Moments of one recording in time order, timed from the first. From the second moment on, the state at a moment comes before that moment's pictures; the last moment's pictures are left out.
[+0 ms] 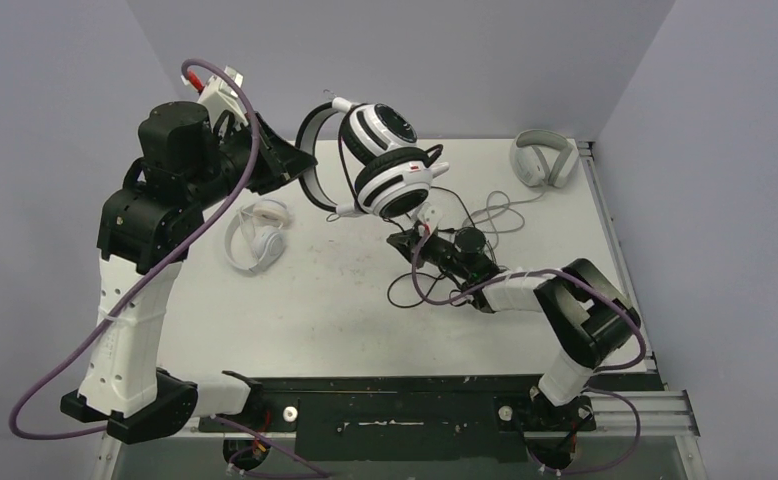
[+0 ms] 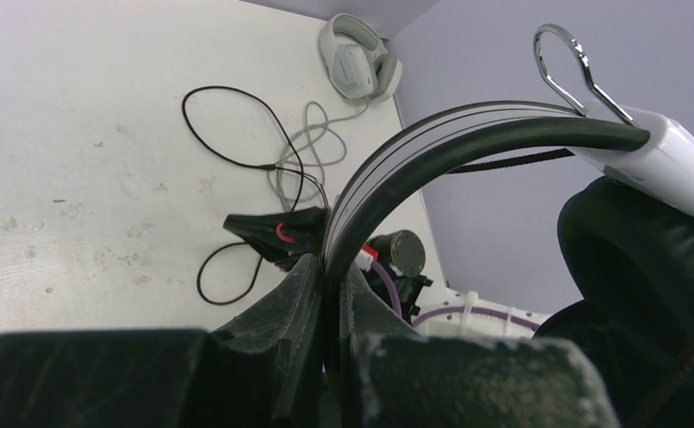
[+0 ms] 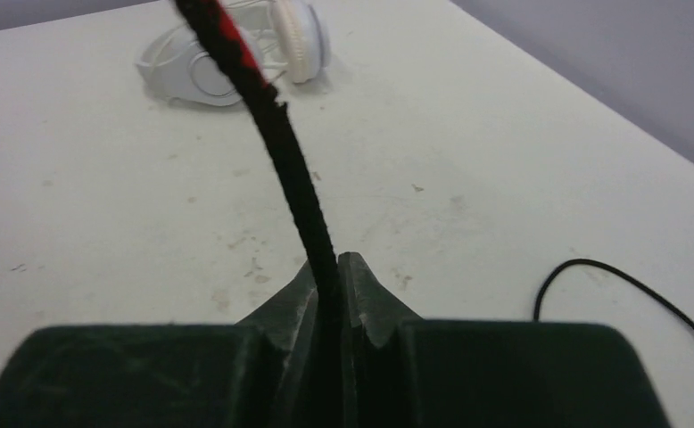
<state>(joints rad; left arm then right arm) -0.40 1.30 2.03 -1.03 0.20 -0.69 0.57 1.70 0.66 1.01 -0.44 -0.09</state>
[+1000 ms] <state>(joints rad) -0.34 1.54 1.71 -0.70 -0.48 -0.53 1.05 1.11 0.94 -0.03 -0.23 -0.15</state>
